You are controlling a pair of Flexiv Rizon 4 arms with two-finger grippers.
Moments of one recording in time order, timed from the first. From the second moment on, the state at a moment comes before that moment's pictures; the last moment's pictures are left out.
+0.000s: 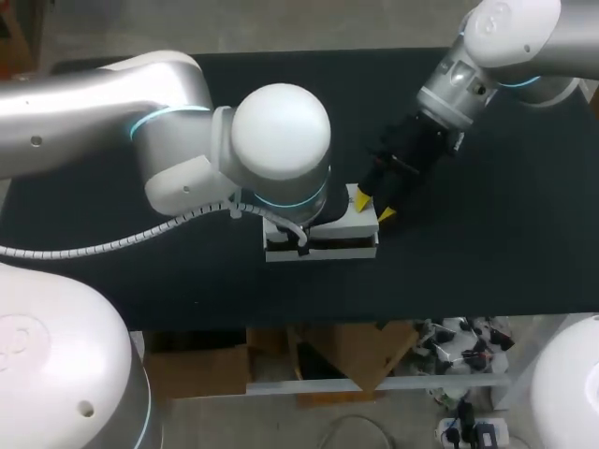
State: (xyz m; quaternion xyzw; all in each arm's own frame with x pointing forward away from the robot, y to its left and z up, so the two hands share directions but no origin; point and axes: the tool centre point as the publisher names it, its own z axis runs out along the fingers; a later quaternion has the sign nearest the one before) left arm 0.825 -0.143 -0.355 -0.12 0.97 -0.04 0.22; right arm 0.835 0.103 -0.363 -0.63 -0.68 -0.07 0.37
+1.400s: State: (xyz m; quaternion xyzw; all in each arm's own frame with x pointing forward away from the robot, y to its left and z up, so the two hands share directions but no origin) left arm 0.816 -0.147 -0.363 -0.13 0.96 -0.03 0.24; right arm 0.835 0.102 -0.363 -0.63 -0.68 -0.07 0.37
